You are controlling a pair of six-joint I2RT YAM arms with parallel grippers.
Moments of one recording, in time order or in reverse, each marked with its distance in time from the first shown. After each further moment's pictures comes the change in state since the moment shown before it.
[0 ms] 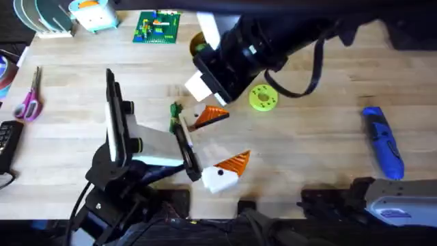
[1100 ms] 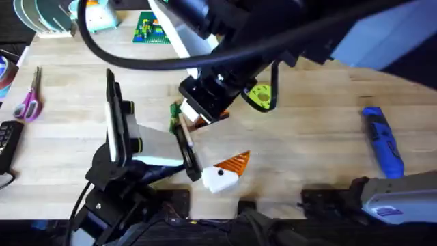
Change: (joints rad) left arm 0.000 0.000 0.000 0.000 0.000 0.000; right arm 0.064 0.118 0.000 -0.047 0.012 0.047
